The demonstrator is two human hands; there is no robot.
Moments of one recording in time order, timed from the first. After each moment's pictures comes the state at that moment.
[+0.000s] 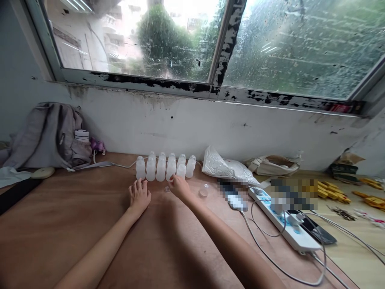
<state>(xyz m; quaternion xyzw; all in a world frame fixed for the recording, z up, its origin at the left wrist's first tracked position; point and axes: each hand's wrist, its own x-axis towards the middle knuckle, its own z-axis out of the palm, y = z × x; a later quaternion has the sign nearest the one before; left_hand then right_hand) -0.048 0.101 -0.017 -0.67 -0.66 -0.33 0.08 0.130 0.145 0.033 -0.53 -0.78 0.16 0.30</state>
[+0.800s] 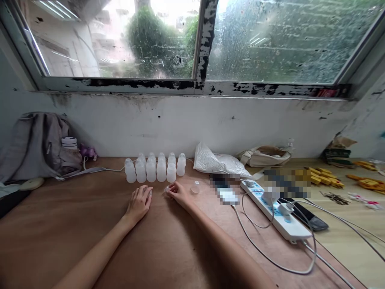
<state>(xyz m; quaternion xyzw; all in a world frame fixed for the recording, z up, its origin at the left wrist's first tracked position) -0.022 0.089 -0.013 -0.77 -0.55 -0.30 0.07 0.178 0.137 -0.023 -0.43 -0.64 0.46 0.44</state>
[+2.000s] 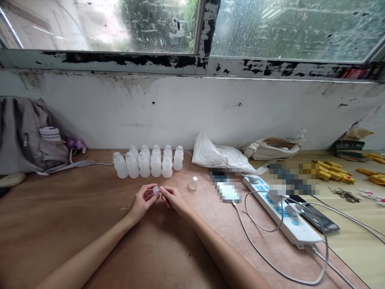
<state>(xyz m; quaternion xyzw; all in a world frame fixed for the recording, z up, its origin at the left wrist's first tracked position) 0.025 0.094 -0.016 -0.57 -0.42 -0.53 -0.47 0.173 0.108 -0.001 -0.36 -0.57 0.63 0.39</state>
